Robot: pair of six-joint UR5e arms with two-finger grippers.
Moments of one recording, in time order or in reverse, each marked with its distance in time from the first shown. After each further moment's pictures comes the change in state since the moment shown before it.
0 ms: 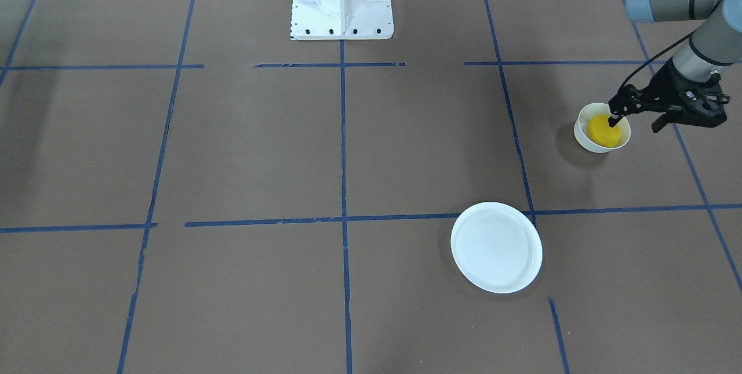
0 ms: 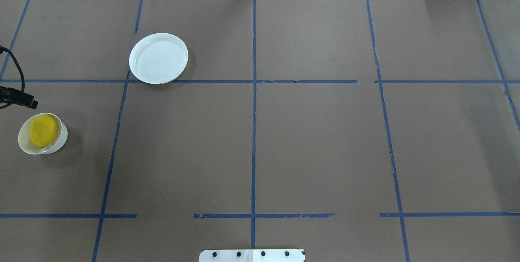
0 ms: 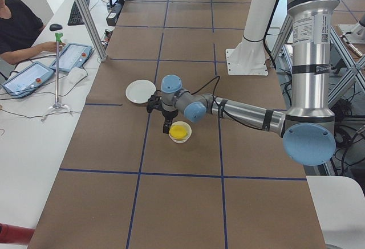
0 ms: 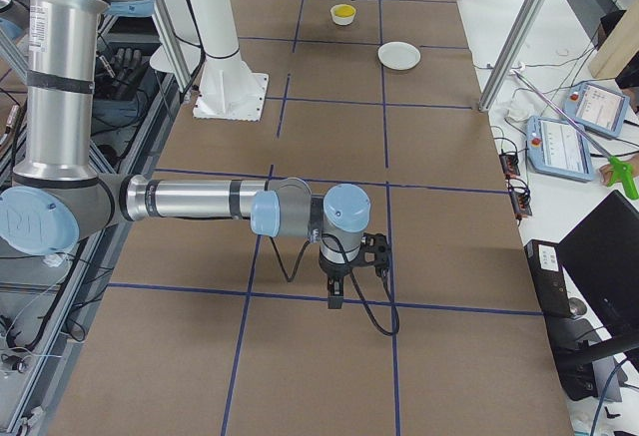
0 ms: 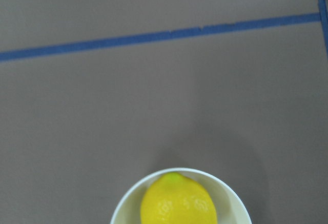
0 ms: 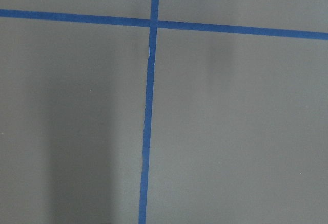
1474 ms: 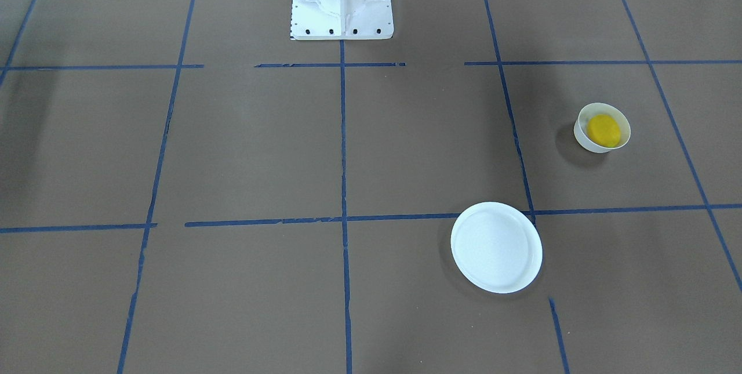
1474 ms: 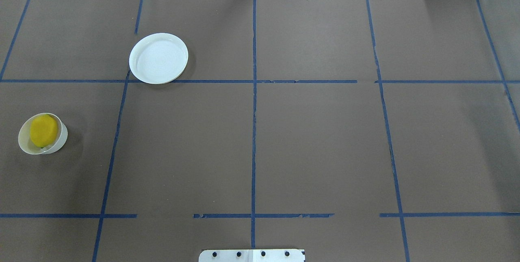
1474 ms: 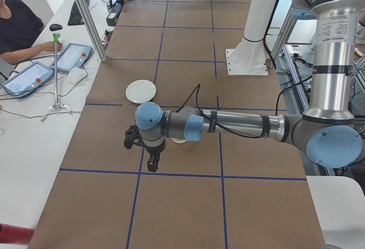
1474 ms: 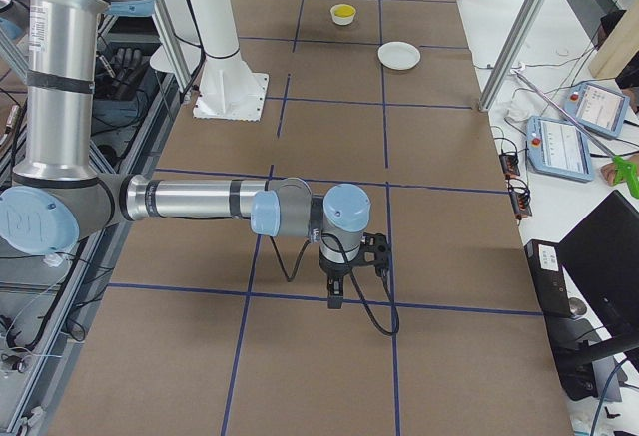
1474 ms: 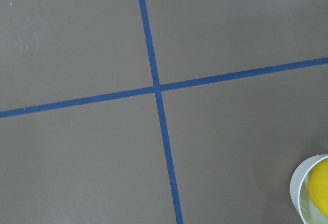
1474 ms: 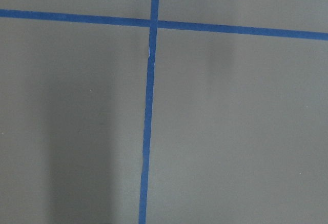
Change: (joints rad) left arm -0.415 -0.019 0.170 0.322 -0.161 0.523; right arm 0.000 0.000 0.000 0.000 0.000 0.000
